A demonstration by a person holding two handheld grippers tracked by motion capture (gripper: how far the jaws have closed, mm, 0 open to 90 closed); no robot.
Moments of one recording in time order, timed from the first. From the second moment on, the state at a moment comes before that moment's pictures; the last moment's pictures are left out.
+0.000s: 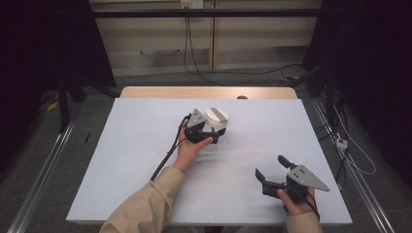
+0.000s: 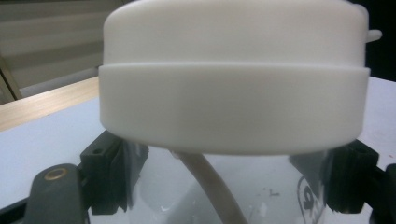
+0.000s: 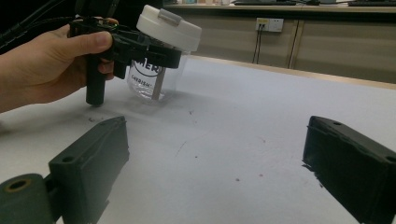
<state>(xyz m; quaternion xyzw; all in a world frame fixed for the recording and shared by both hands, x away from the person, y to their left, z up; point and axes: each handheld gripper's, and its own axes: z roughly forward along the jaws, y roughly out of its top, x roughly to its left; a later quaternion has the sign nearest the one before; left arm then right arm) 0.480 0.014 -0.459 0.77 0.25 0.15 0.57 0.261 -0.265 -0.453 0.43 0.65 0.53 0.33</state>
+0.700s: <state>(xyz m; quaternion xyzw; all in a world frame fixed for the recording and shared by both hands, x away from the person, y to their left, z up) 0.473 0.020 -0.458 0.78 0.22 0.16 0.57 0.261 -0.263 -0.454 0.43 0.65 0.53 0.33</state>
